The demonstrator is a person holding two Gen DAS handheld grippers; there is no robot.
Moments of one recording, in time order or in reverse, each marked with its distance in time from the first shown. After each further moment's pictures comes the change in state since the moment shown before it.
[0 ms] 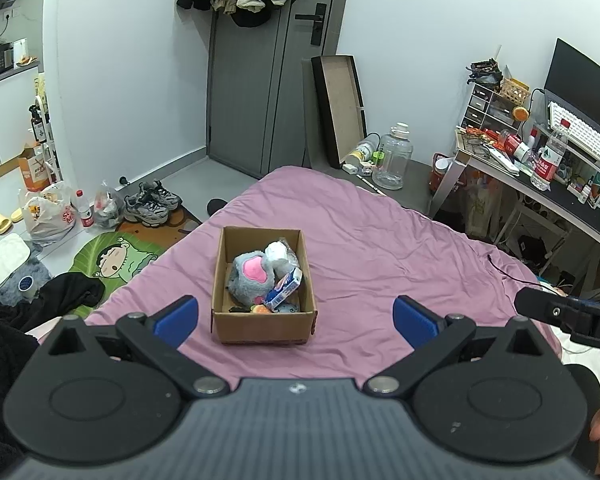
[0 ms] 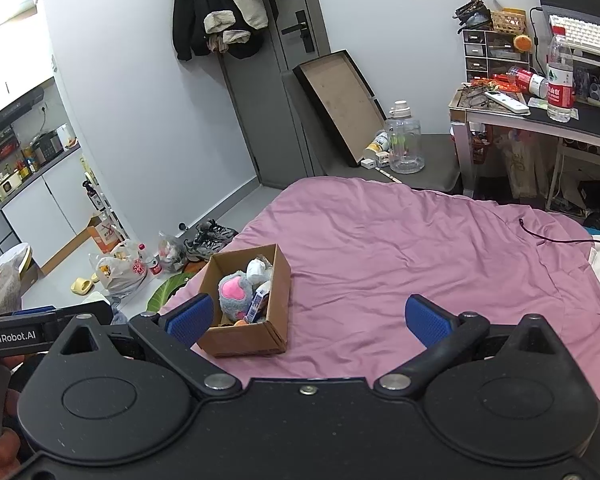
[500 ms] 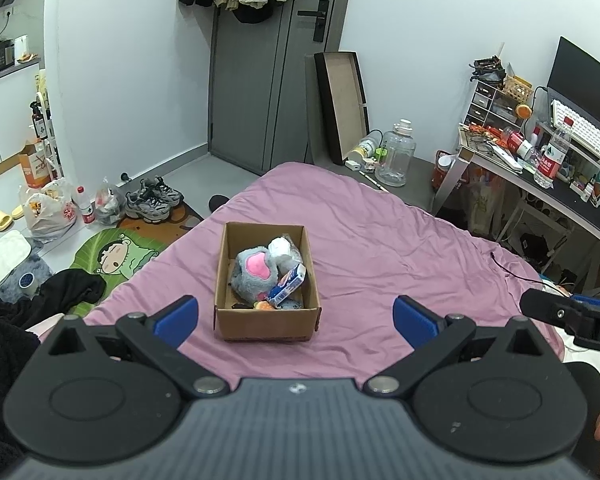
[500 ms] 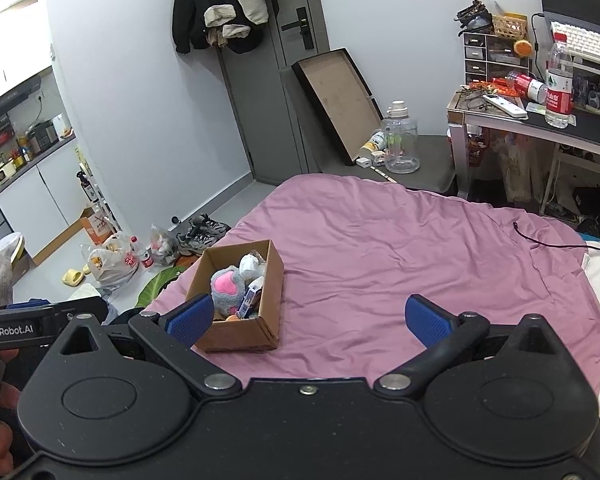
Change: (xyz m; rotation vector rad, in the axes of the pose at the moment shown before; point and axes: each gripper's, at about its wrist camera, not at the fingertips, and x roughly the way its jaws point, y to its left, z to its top) left arm 0.004 0.007 0.000 -0.003 0.012 0.000; right arm 0.001 0.003 -0.002 -0.030 0.010 -0.024
